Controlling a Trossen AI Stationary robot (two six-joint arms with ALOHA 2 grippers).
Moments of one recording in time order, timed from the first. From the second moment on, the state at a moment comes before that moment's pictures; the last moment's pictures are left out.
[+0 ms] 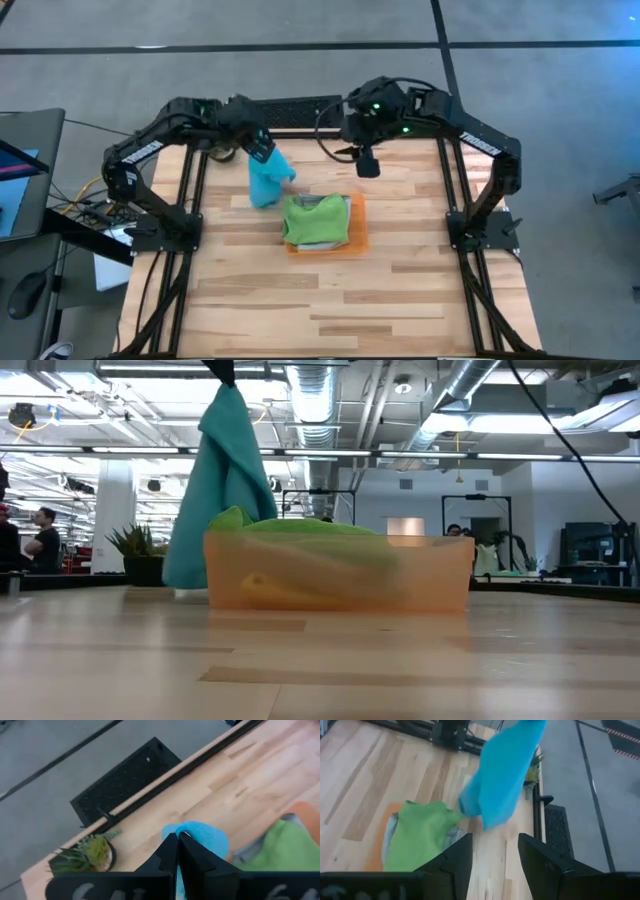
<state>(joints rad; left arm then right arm) 0.27 1.53 2.01 -1.53 -0.50 -0.54 -0.25 1.70 2.12 -1.14 -0.13 -0.51</state>
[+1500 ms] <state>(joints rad) 0.35 1.69 1.78 -1.42 -0.05 -0.18 -0.30 1.65 2.12 -1.41 -0.13 -0.47</state>
